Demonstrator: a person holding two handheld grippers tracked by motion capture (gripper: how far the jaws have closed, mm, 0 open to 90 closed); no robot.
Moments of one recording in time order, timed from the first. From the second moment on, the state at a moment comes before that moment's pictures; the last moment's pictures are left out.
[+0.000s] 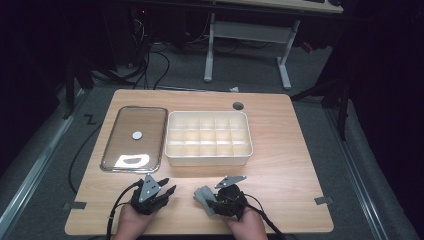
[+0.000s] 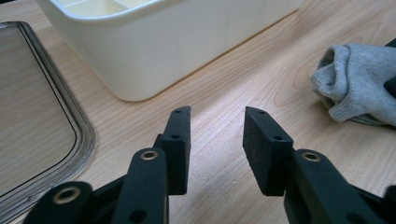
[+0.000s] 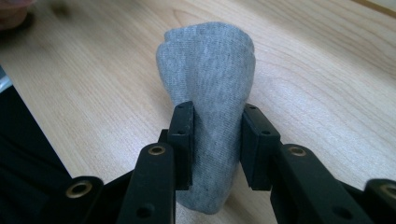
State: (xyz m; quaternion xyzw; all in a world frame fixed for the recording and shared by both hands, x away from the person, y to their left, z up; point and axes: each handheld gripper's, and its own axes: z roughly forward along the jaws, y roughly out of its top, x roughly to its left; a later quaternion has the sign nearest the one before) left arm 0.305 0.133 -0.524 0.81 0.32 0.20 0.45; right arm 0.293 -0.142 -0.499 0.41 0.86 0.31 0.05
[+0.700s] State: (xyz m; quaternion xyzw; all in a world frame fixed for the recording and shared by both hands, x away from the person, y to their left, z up) left arm 0.309 0.136 -0.525 0.80 0.34 0.19 0.46; right arm 0.307 -0.138 -0.499 0.41 0.87 0.29 0.00
